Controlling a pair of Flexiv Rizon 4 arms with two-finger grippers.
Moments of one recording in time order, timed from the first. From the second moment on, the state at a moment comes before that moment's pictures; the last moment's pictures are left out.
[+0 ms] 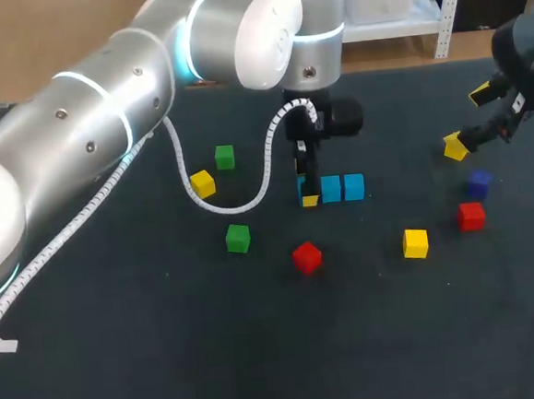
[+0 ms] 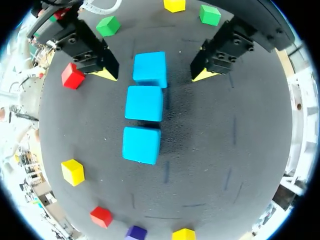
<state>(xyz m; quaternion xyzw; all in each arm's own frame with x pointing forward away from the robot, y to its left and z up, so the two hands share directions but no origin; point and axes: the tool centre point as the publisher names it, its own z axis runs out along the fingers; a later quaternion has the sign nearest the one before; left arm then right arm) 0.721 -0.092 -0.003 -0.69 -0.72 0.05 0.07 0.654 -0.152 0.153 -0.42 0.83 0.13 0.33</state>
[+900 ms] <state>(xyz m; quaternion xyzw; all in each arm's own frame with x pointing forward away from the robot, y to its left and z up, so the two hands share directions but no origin) 0.736 -0.017 0.032 -0.58 -0.81 0.01 0.07 0.654 -0.152 0.153 -0.42 0.83 0.13 0.33</state>
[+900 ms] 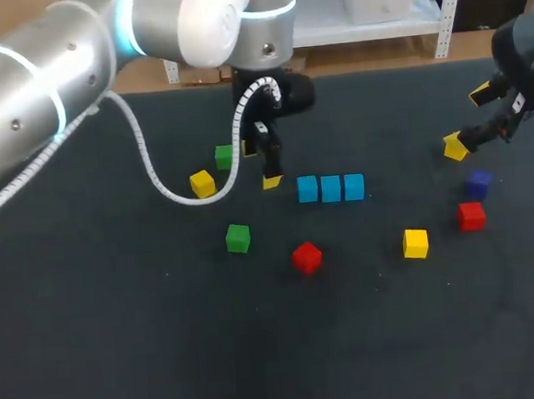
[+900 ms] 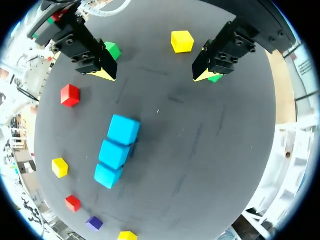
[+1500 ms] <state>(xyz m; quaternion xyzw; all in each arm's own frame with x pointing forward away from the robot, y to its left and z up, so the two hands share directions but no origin) 0.738 0.033 0.037 -0.58 -0.81 -0.04 0.03 0.654 -0.152 0.153 -0.42 0.83 0.13 0.33</state>
